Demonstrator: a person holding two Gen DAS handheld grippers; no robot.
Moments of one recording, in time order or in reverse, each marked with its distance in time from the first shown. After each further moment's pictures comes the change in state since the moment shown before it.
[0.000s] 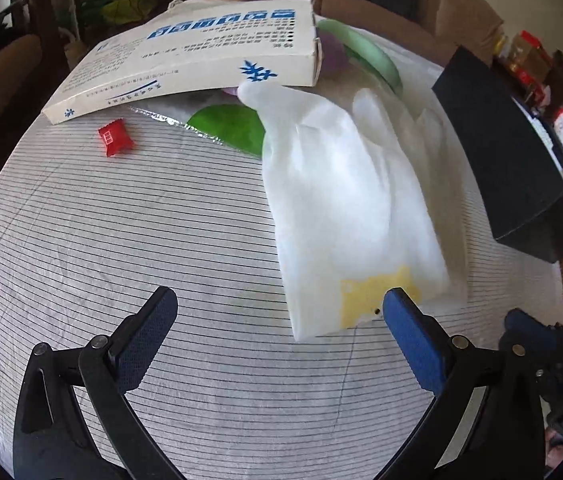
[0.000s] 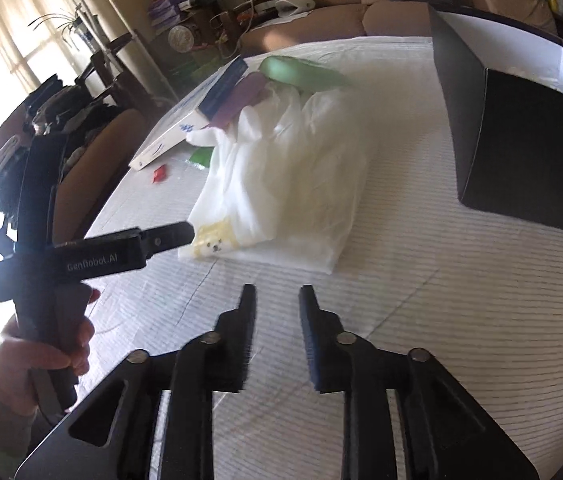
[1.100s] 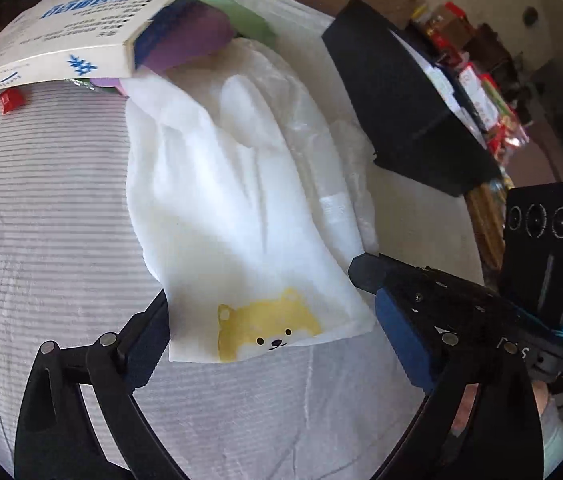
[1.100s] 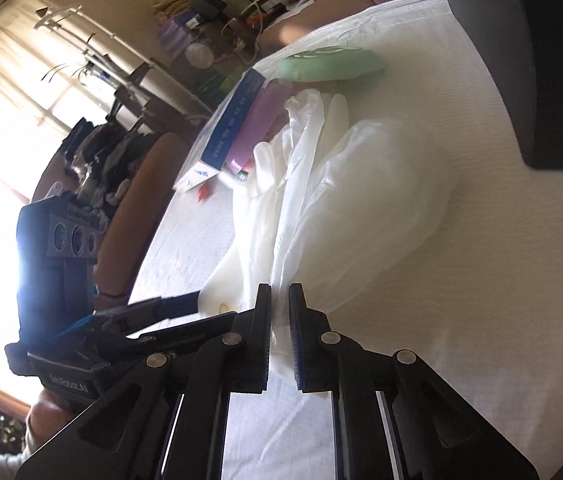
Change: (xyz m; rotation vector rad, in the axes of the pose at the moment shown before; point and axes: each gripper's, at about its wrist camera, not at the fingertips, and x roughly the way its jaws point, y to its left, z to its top) left arm -0.050 -0.040 -0.059 0.144 0.169 -0.369; right arm 0.002 -0.017 -0.016 0.161 0.037 0.290
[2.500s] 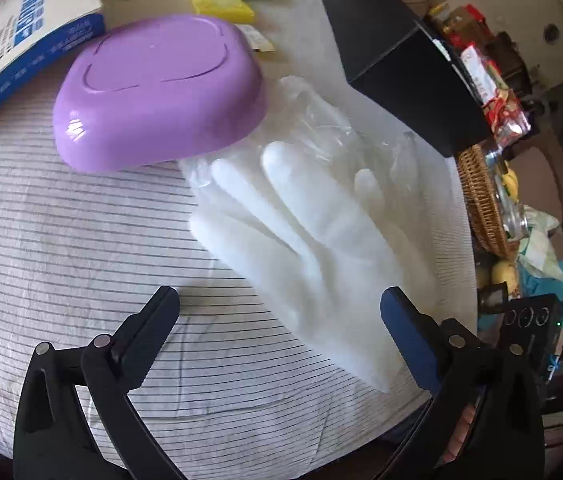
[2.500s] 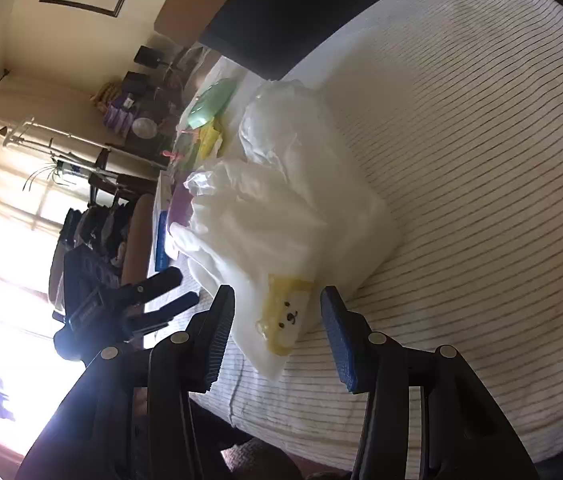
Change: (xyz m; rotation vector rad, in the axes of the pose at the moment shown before) left arm 0.019 -0.048 -0.090 -0.131 0.044 0.011; right arm -0.150 -0.083 -0.150 0.403 -0.141 0.003
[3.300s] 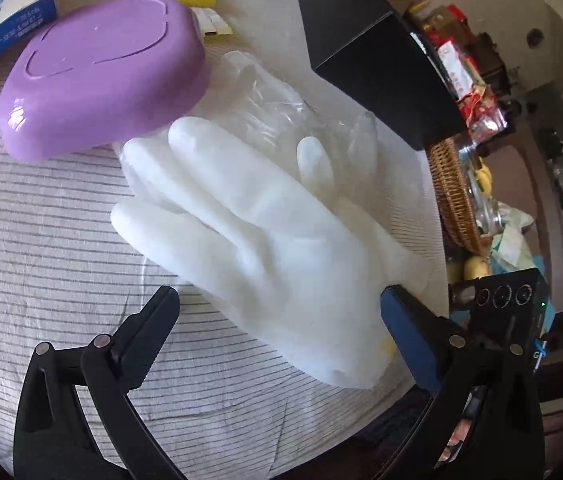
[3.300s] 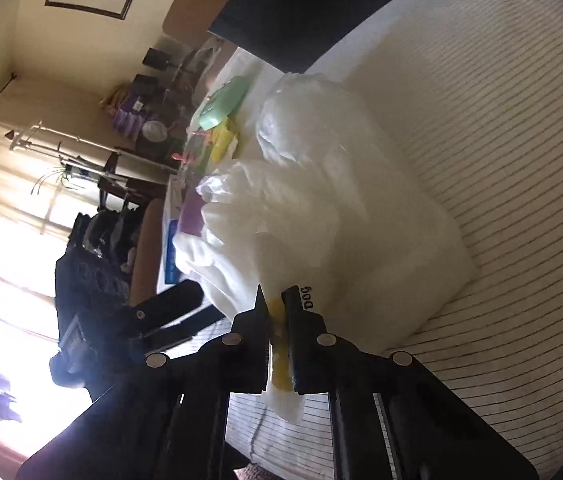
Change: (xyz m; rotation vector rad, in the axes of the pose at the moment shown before) left arm 0.003 -0.002 -0.001 -0.046 0.025 -0.120; right arm 0.030 0.019 0.008 -0.003 -0.025 0.055
